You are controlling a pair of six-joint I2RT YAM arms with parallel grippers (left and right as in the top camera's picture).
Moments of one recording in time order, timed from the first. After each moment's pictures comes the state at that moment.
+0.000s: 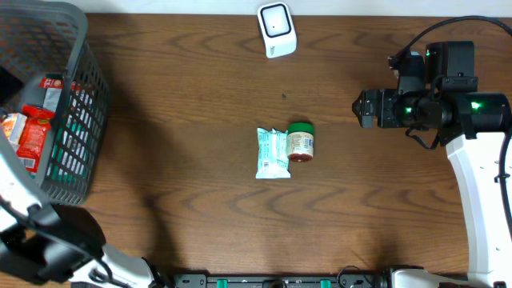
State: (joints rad) left arm 0.60 1.81 1.95 -1.15 -0.24 -0.33; right arm 0.03 1.44 1.48 -1.10 -0.24 0.05
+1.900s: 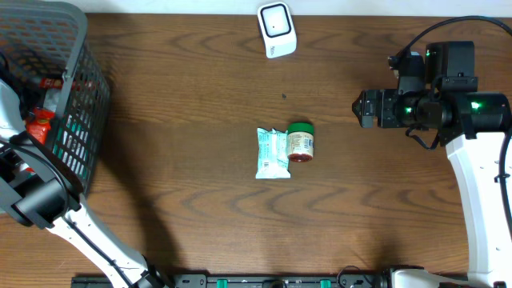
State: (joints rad) left arm 0.64 2.26 1.94 -0.85 -0.32 -0.55; right arm 0.03 1.44 1.48 -1.10 -0.24 0.05
